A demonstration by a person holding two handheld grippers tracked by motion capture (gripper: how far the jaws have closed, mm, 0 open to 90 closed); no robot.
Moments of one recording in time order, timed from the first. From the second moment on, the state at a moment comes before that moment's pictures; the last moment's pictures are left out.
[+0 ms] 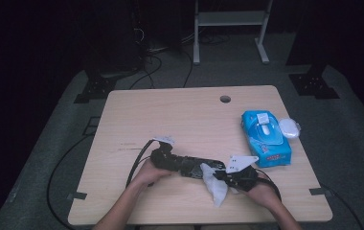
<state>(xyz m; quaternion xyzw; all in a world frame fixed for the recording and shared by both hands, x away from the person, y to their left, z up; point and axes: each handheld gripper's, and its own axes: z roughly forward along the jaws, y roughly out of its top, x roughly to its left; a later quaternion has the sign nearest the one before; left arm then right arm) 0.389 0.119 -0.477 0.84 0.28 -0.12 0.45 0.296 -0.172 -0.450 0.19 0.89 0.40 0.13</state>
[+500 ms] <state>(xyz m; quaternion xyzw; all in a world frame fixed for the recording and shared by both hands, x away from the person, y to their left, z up) 0.373 0.120 -0.474 0.84 0.25 -0.06 0.47 0.294 -0.172 -0.450 0.20 0.88 0.41 0.13</state>
